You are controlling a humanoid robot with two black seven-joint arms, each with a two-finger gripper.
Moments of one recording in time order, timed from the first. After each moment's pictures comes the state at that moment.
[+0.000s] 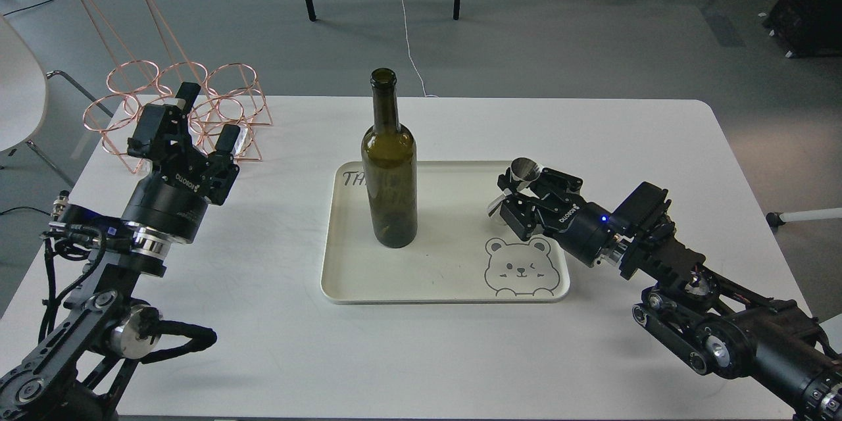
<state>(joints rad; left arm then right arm) -0.06 0.29 -1.29 -1.42 0.87 -0.13 -0.44 0.48 -0.30 0.67 0.93 -2.09 -0.46 0.49</state>
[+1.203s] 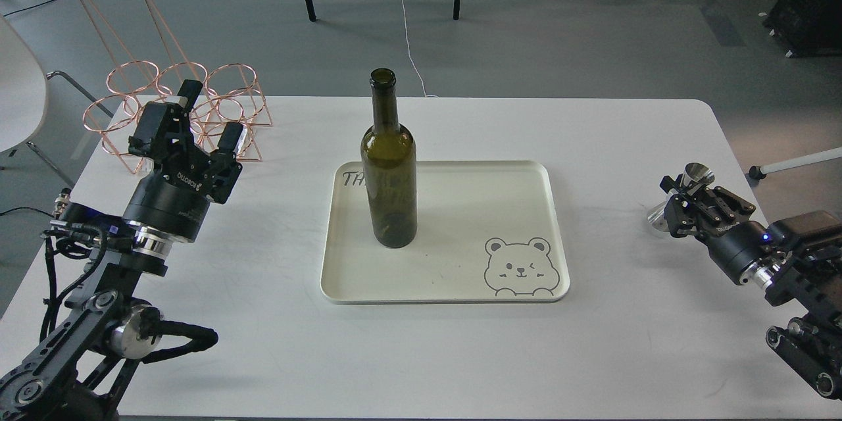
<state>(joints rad) -0.05 0.29 -1.29 -1.44 0.87 -0.13 -0.44 0.35 -0.54 0.74 0.74 -1.83 -0.49 0.49</state>
